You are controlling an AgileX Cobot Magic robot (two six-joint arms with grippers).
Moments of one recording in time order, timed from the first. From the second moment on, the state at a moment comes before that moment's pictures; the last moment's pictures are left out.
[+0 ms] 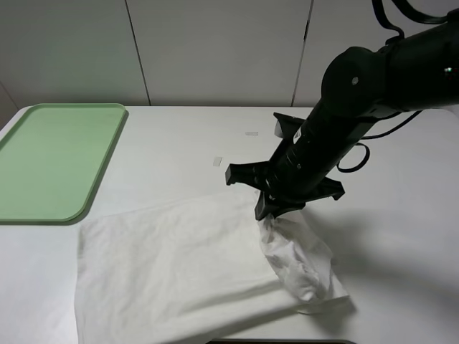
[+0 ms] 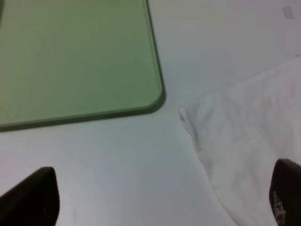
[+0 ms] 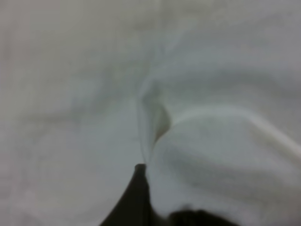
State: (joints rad) left arm -0.11 -0.01 -0.48 0.01 1.06 0.02; right arm 0.63 1.72 -0.95 0.36 0.65 0.28
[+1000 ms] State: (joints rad) left arm -0.11 -0.01 -0.48 0.03 1.06 0.02; right arm 0.73 1.72 -0.95 0.47 0.60 -0.13
